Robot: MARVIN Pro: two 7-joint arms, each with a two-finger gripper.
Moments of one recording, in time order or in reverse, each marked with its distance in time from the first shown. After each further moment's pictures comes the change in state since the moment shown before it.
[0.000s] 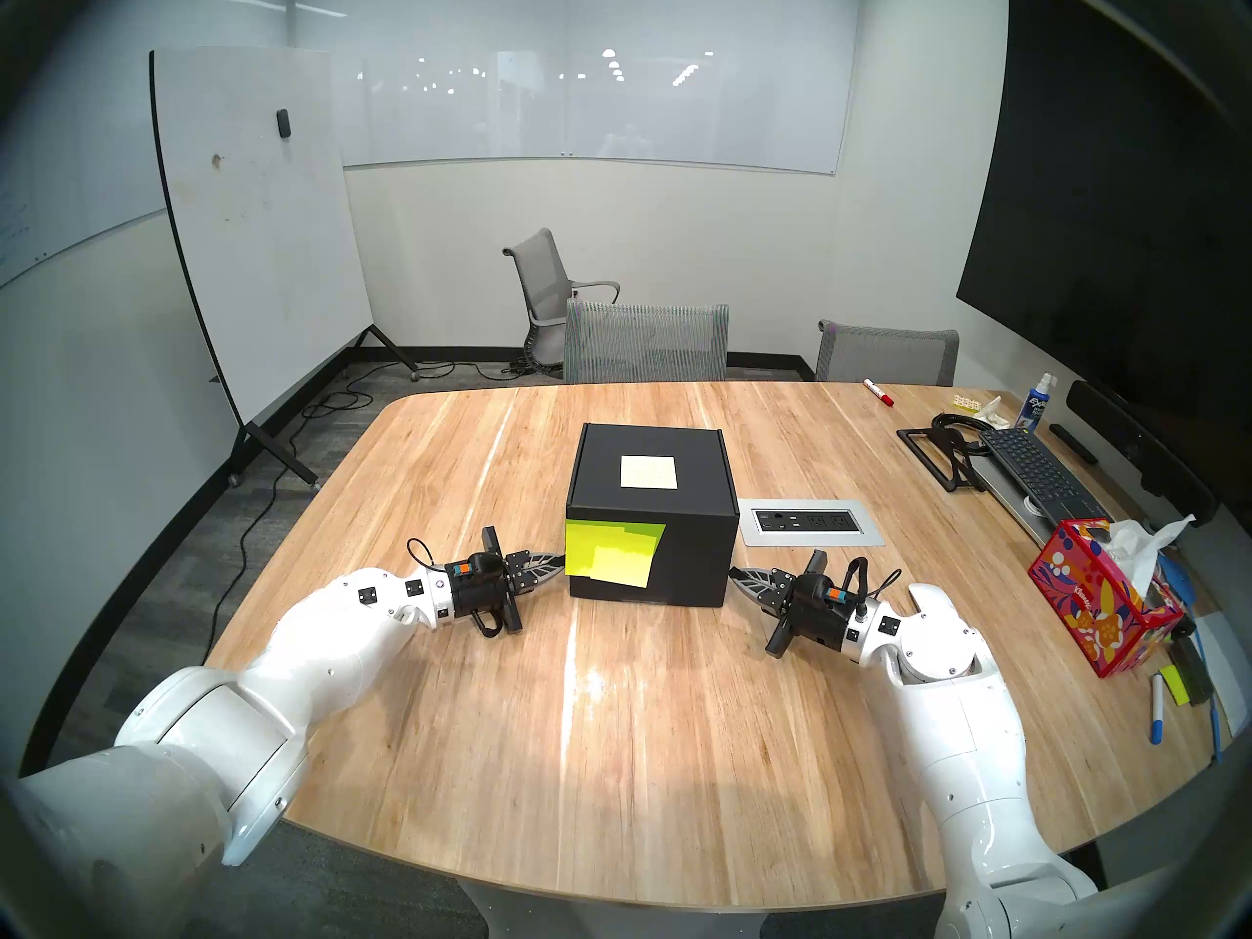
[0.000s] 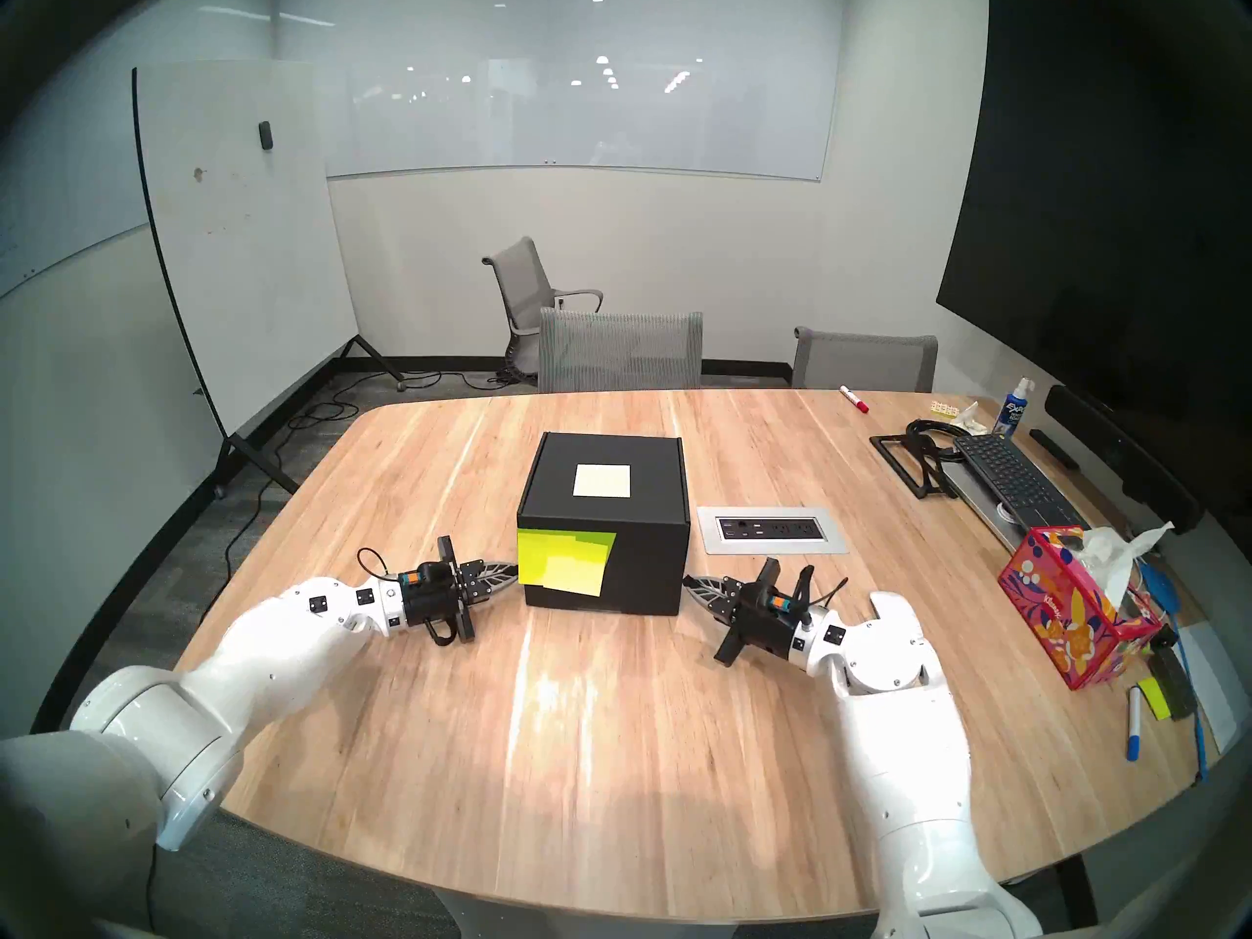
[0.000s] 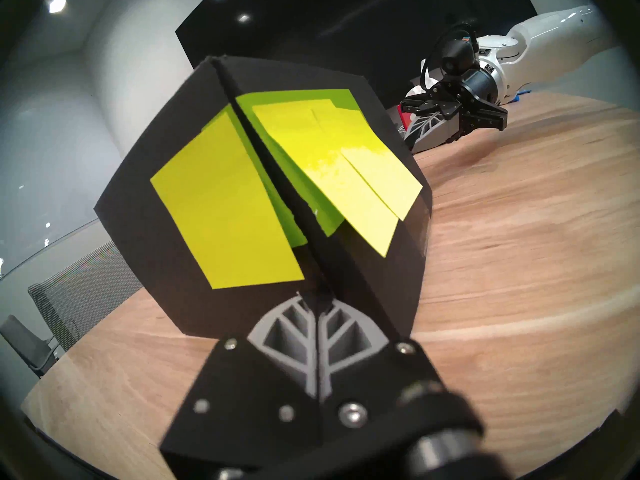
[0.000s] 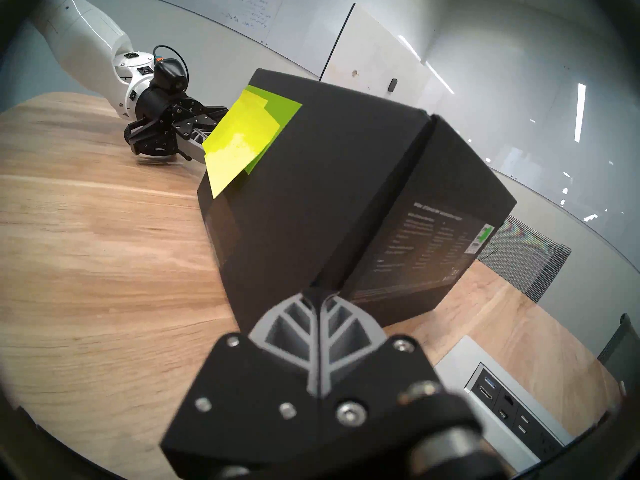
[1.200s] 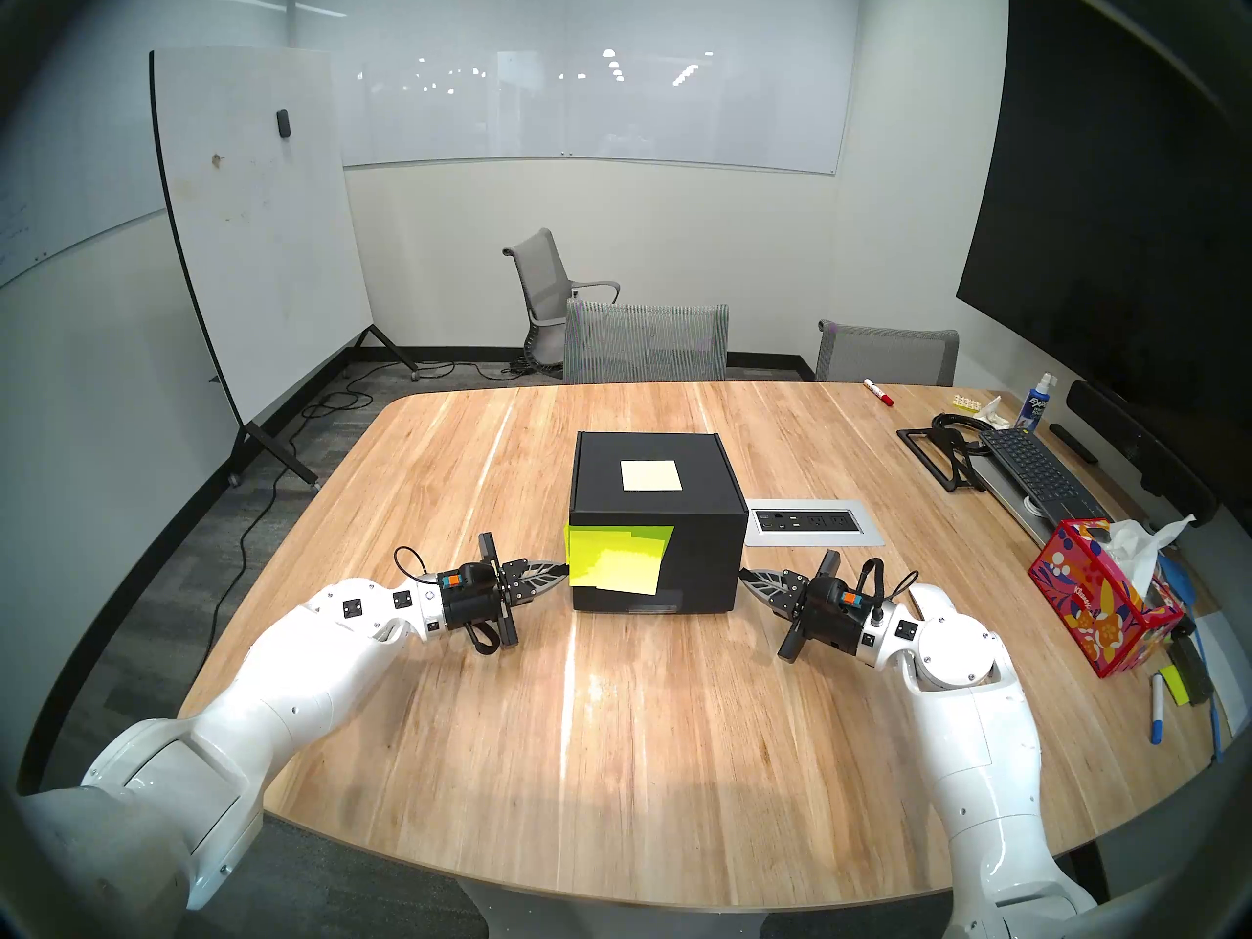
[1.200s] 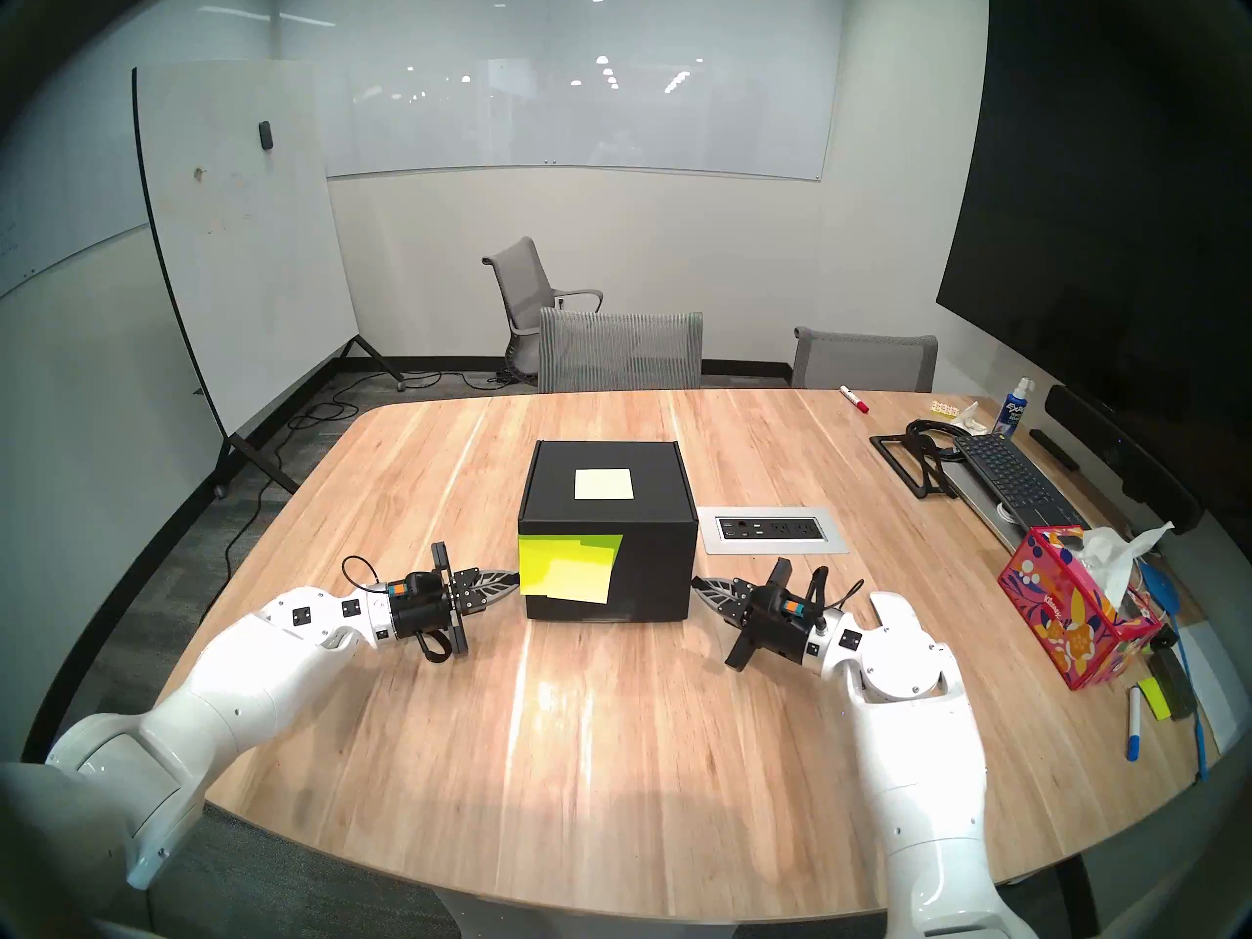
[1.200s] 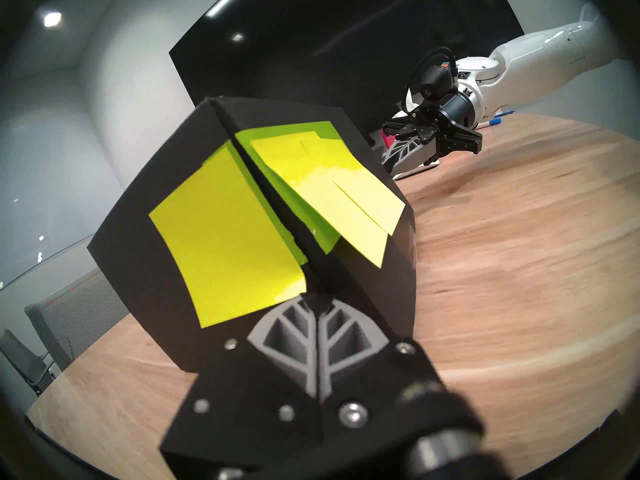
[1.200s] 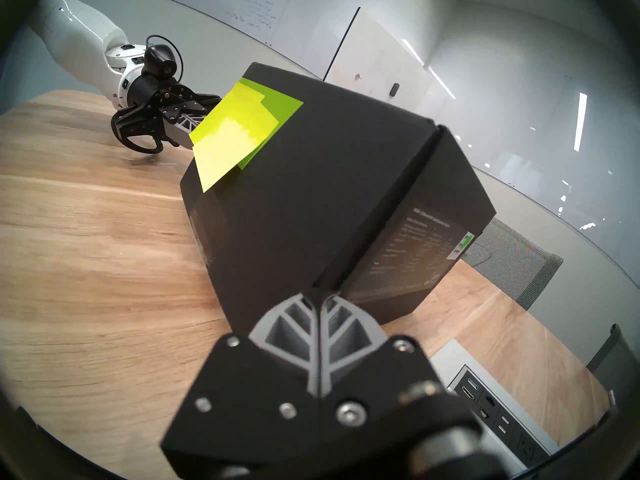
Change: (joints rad) left arm 0.164 0.105 -0.046 -0.318 -0.026 0.095 0.026; right arm -0.051 -0.002 0.039 -0.098 0.000 0.014 0.033
